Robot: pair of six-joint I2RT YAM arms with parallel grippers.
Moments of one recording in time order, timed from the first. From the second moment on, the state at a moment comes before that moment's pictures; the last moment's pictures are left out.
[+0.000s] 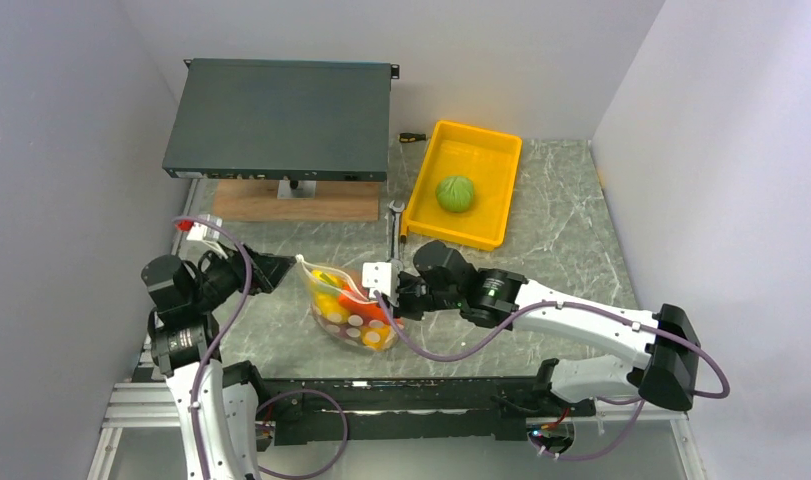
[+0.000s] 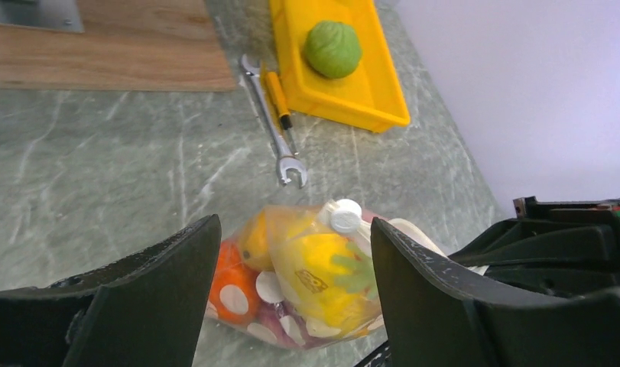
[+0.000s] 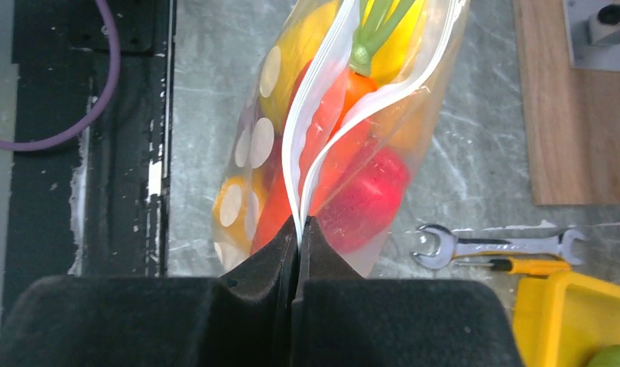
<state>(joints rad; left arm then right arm) 0.37 0.50 0.66 -0.48 0.91 -0.34 1.10 1.24 0.96 -0.27 -0.26 -0.42</state>
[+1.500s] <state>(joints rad) -0.03 0.22 0.06 0.50 0.65 -0.67 0.92 1.16 0.90 -0.27 -0.43 -0.28</state>
